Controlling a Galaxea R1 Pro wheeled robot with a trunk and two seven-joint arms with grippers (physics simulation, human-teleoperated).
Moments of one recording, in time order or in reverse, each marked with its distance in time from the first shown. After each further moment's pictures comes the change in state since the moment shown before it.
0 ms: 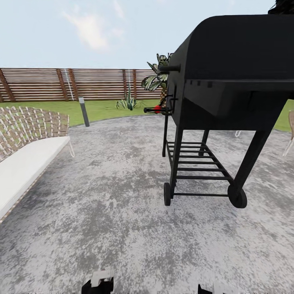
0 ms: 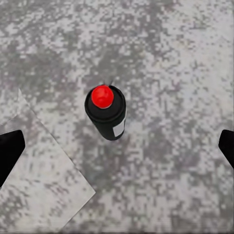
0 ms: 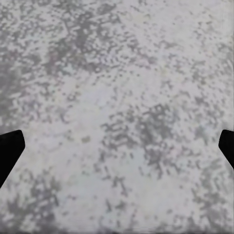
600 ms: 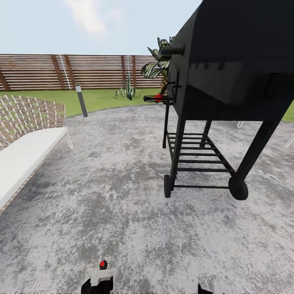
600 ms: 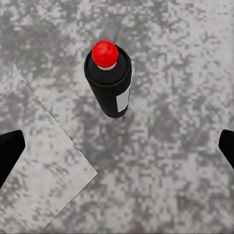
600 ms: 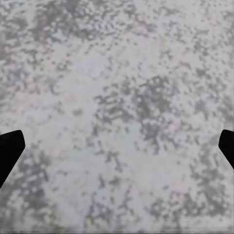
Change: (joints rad) left arm 0.000 0.003 0.002 -0.002 0.000 -0.013 -0.001; right arm 0.000 0.000 0.000 0.000 0.000 0.000 0.000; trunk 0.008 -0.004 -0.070
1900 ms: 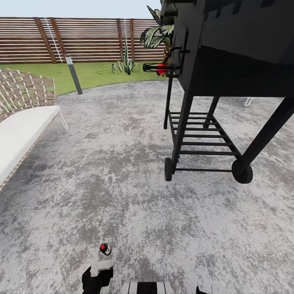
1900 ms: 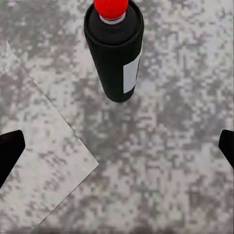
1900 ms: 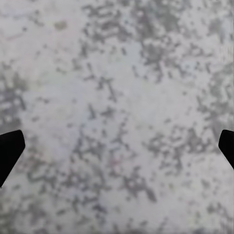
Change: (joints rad) left arm 0.001 0.003 -0.001 -0.061 -0.001 -0.088 0.004; right arm 0.000 0.012 -0.003 0.020 0.004 -0.008 0.000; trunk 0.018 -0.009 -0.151
